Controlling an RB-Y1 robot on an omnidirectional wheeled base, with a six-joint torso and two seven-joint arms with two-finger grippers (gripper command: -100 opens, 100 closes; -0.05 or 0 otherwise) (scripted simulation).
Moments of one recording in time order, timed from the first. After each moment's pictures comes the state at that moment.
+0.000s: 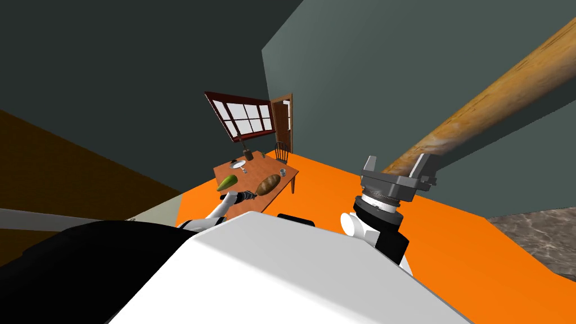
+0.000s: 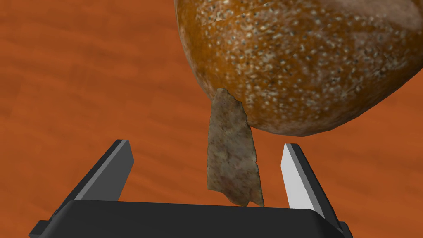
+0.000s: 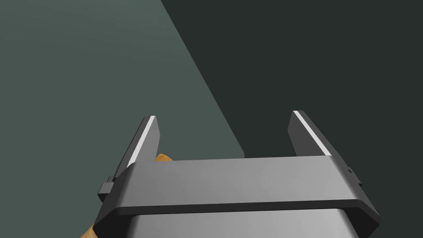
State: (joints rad) left arm -0.05 0.56 0.34 -0.70 1.32 0.70 0.14; right arm 0.46 0.02 0.02 -2.34 -0.10 -0.62 -0.07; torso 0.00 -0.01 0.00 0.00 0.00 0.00
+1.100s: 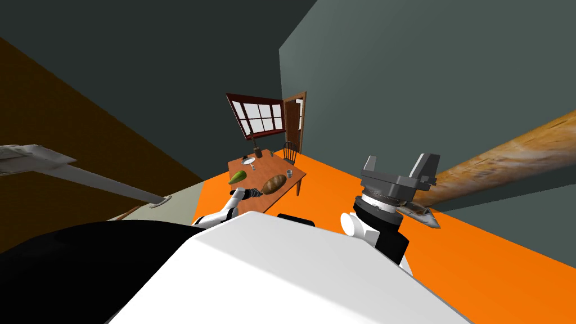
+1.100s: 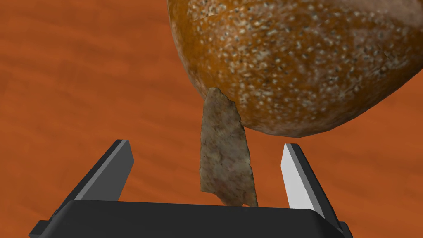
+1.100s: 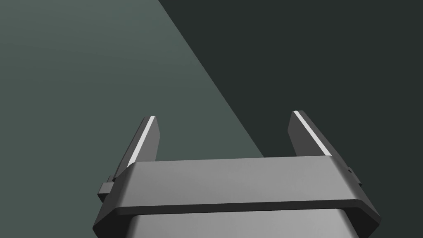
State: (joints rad) left arm -0.19 0.43 0.56 -0.67 1.00 0.81 0.06; right arm 0.46 0.02 0.02 -2.34 -0.10 -0.62 -0.07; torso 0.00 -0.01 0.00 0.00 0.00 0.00
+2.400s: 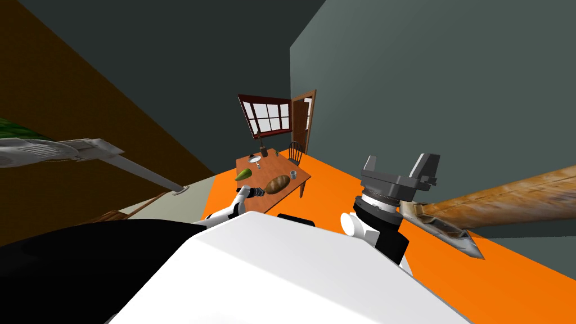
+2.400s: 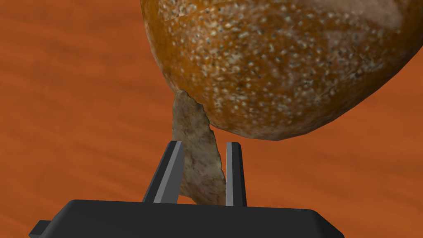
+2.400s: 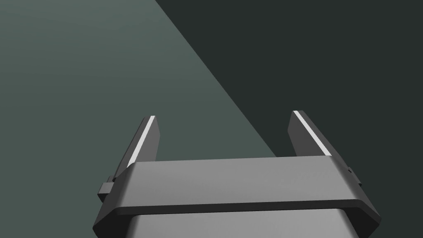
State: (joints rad) left arm -0.28 0.33 0.71 -0.65 0.77 0.89 0.00; right arm 0.46 0.02 0.02 -2.34 -0.10 -0.62 -0.07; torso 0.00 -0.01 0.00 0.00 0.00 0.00
